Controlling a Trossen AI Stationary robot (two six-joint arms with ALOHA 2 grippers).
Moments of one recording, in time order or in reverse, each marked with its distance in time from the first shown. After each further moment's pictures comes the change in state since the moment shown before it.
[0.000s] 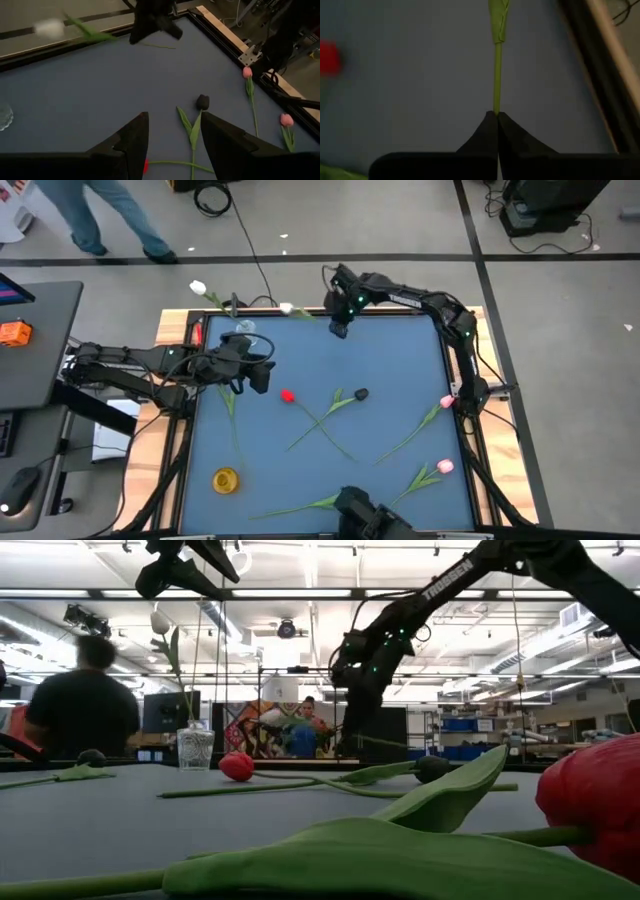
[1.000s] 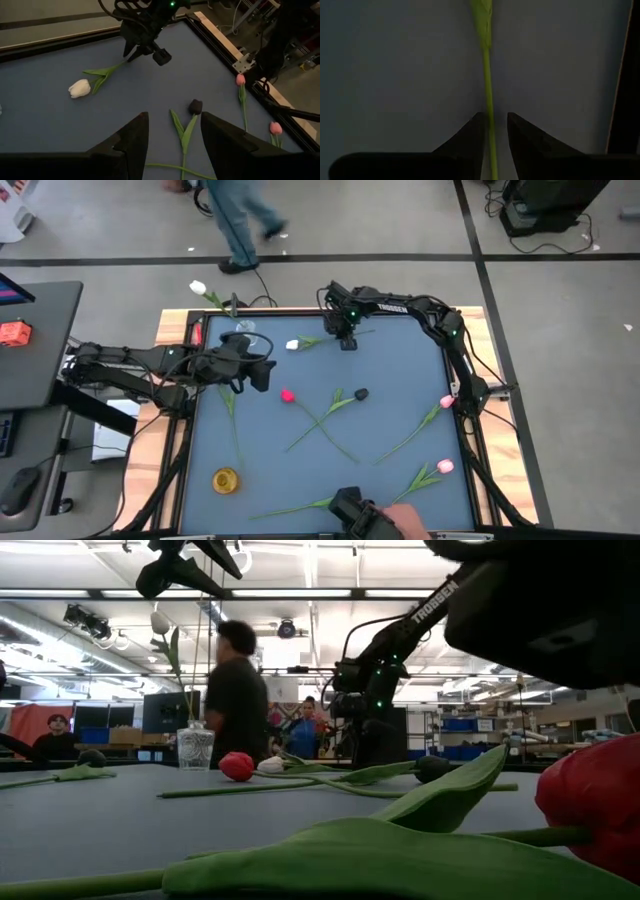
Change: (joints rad) left arm 0.000 0.000 0.000 0.024 0.000 -0.054; right arm 0.025 0.123 -0.048 0.016 0.218 -0.539
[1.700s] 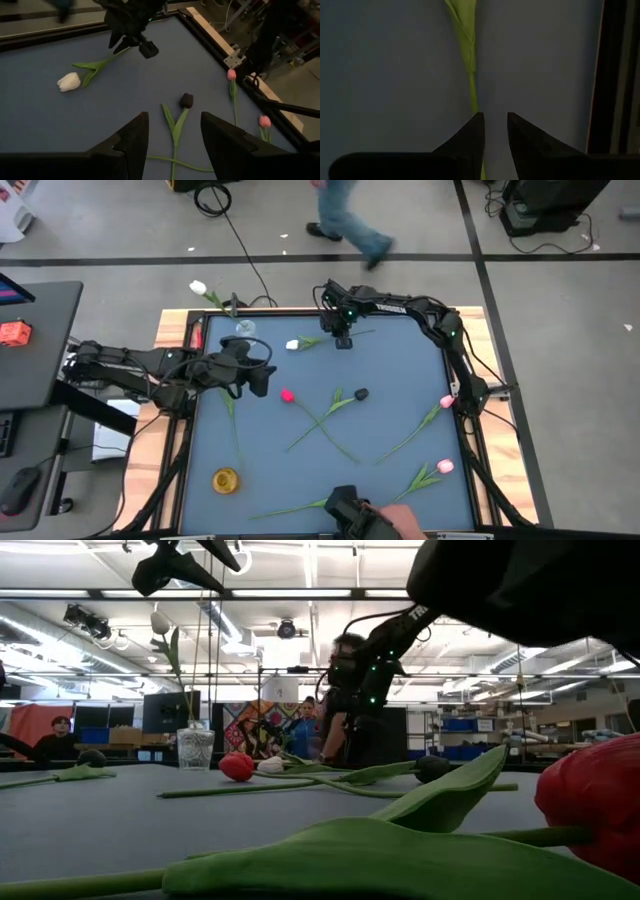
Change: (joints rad) left arm -0.050 0.000 0.000 0.001 -0.004 -0.037; right arm 0.013 0.004 0.046 0.014 0.011 0.043
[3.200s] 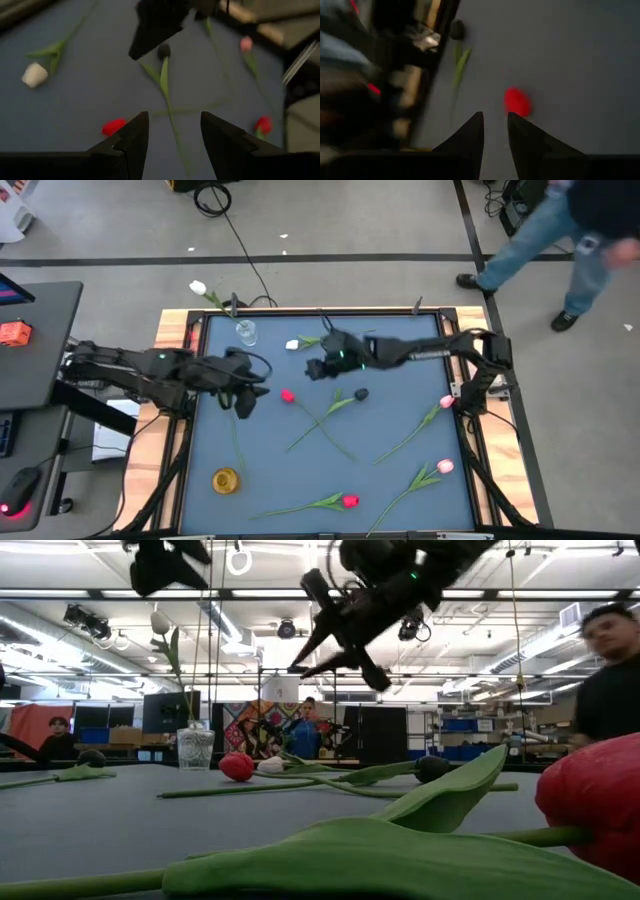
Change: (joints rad) left arm -0.029 -0.063 -0.025 -0.068 0.244 0.293; right arm 0.456 -0.481 -0.493 0.586 0.079 1.746
